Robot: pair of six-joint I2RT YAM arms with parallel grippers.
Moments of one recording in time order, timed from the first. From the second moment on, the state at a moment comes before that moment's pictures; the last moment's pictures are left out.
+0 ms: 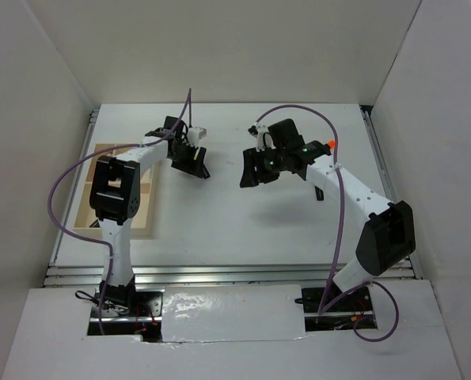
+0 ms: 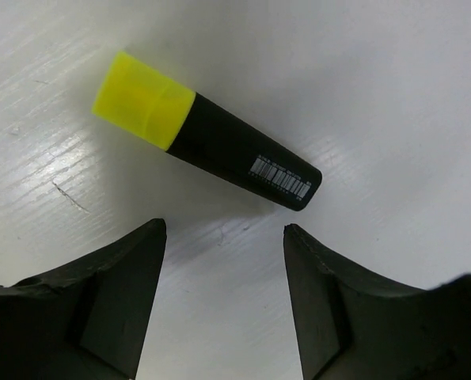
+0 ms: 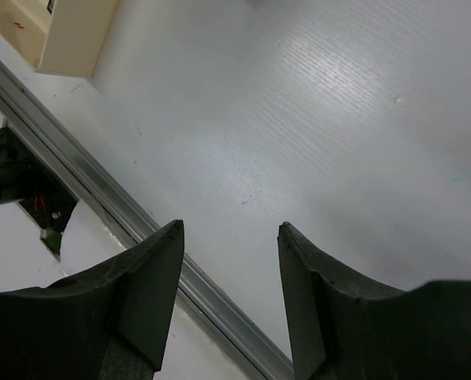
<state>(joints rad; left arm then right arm) -0.21 2.16 1.63 -0.57 0.35 0.16 0.50 1.56 1.35 -0.64 -0.43 0.20</state>
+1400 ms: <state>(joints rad) -0.35 2.23 1.73 -0.53 -0.20 -0.39 0.48 1.55 1.32 -0.63 -0.43 0.20</state>
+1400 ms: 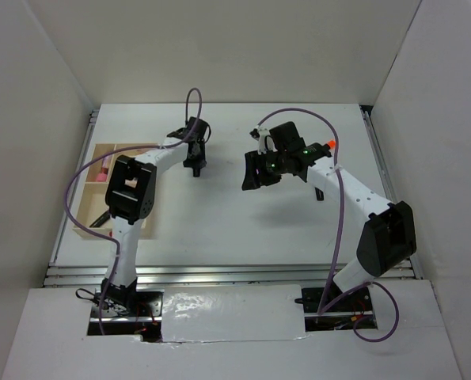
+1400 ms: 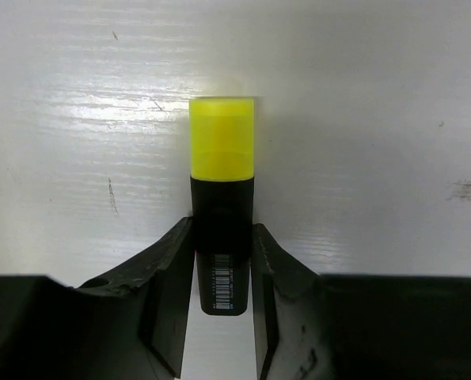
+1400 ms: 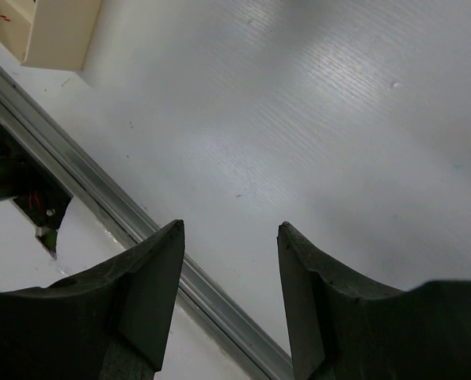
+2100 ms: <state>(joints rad) -0.29 1.33 1.30 -0.59 0.06 -0.17 0.30 1.38 1.29 -0.70 -0.45 0.16</state>
